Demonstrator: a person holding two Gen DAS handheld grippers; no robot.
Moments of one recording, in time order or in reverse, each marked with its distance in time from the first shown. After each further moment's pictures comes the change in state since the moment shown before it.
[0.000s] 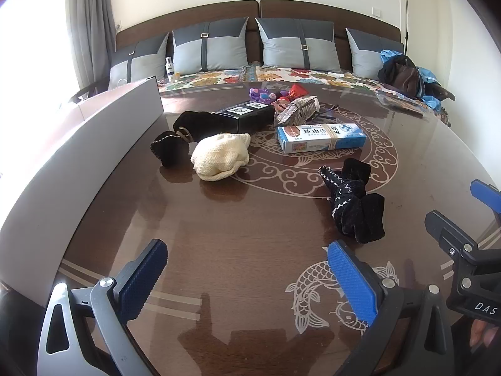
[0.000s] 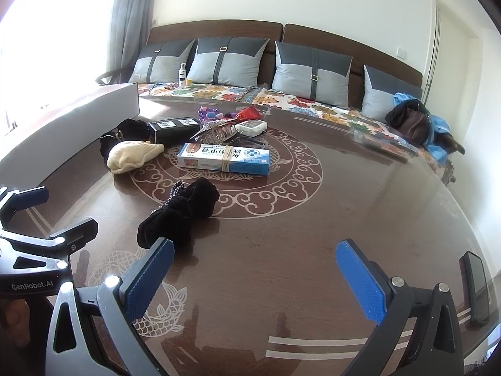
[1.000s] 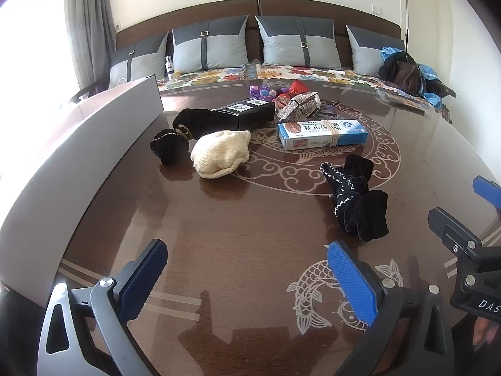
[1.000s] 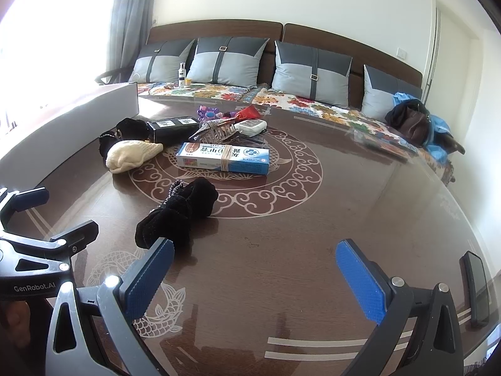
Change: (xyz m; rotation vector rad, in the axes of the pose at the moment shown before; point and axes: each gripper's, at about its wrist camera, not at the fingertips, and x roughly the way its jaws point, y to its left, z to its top) left arm 0.002 0.000 -0.001 0.005 0.006 0.007; right arm 0.002 0.000 0.000 0.000 0.002 0.000
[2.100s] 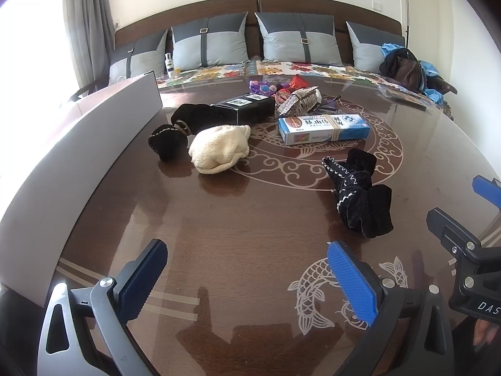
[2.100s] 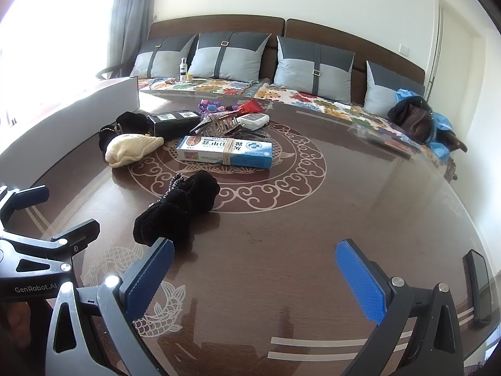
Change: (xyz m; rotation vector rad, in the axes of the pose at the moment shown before) left arm 0.006 -0.002 -0.001 0.008 0.014 0.007; right arm 0.008 0.002 -0.005 -0.001 0.016 0.005
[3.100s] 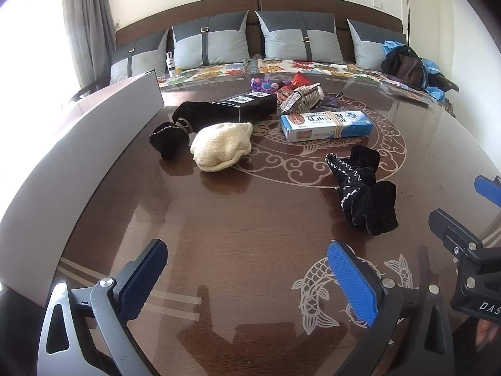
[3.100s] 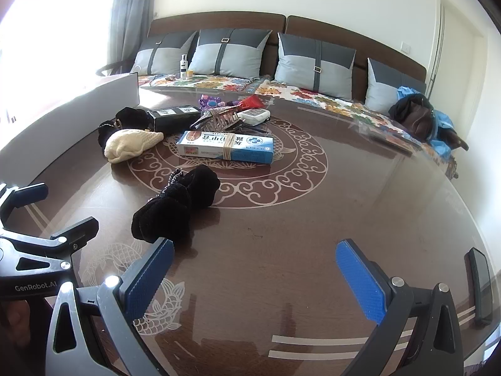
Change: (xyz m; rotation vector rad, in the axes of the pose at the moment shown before) left arm 0.003 0.001 -0.001 0.001 0.010 0.010; right arm 0.004 0.000 -0.003 -0.002 0.015 0.004
